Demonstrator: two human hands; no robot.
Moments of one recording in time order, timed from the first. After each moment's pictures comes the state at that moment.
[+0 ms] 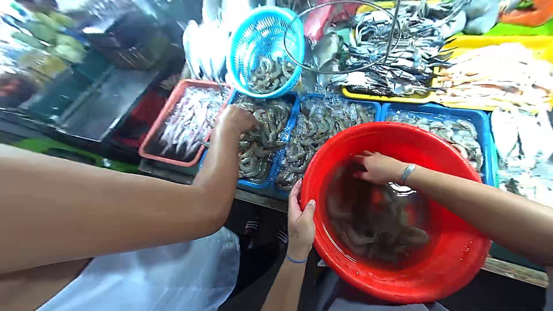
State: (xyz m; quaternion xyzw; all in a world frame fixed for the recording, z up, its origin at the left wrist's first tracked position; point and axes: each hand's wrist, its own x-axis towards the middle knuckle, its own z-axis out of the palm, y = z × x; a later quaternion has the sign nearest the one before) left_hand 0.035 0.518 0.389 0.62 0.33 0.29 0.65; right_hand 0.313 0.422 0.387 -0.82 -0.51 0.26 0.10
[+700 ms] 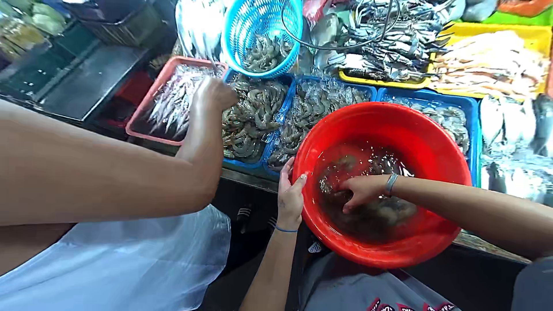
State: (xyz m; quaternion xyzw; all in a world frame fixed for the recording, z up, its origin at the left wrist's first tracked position) left_hand 0.034 0.515 0.393 0.57 0.35 0.28 0.69; right_hand 0.235 0.391 0.378 -0.65 -0.58 0.49 0.06
